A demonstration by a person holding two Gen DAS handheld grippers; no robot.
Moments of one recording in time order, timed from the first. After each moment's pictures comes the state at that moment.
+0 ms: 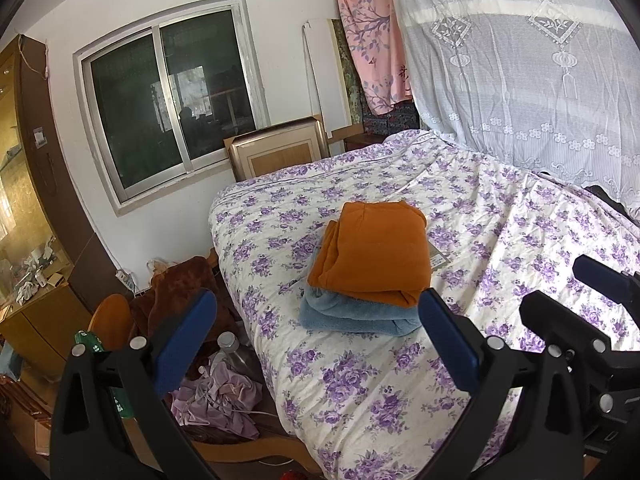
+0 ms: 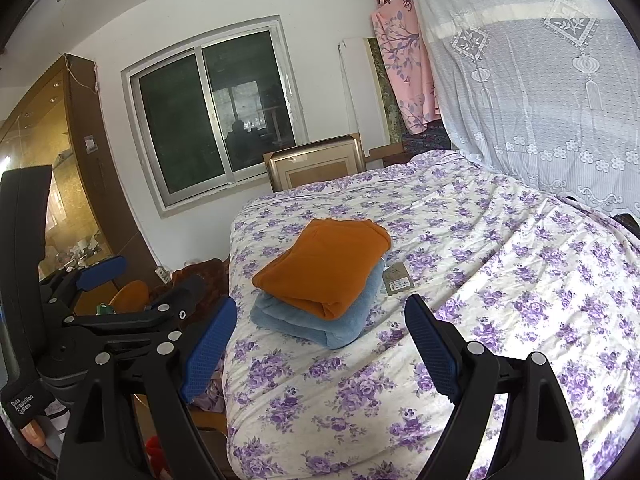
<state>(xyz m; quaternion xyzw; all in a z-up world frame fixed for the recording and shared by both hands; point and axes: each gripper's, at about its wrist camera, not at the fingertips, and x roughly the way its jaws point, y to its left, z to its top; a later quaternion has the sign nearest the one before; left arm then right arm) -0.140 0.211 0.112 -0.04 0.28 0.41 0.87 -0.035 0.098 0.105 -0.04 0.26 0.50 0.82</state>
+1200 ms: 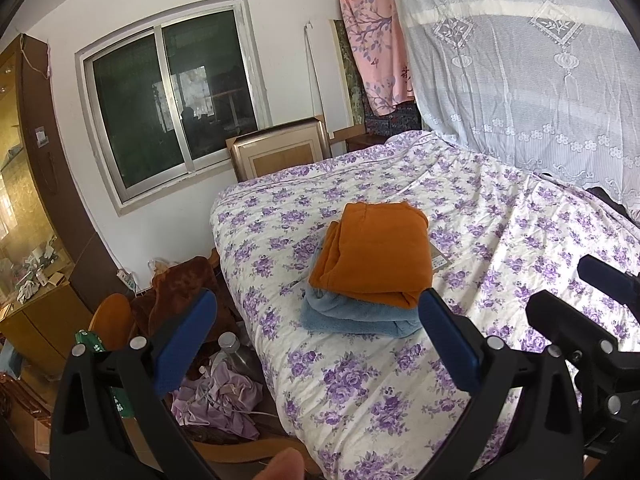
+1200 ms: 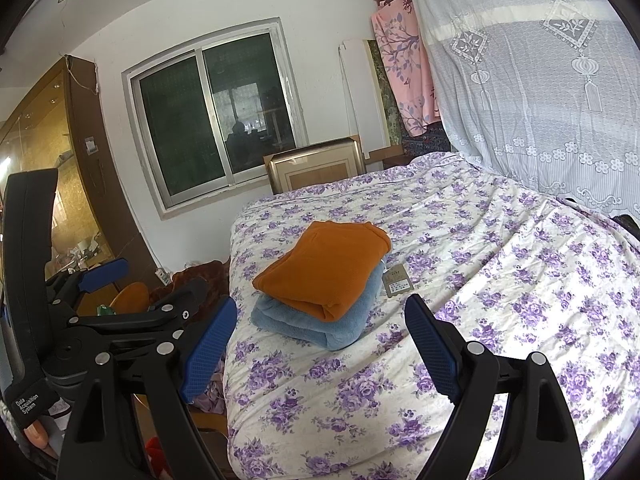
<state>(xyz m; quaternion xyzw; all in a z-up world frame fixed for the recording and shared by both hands) -0.140 0.218 0.109 -0.03 0.28 0.41 0.87 -0.034 0.096 0.105 -0.04 0.26 0.50 0.82</state>
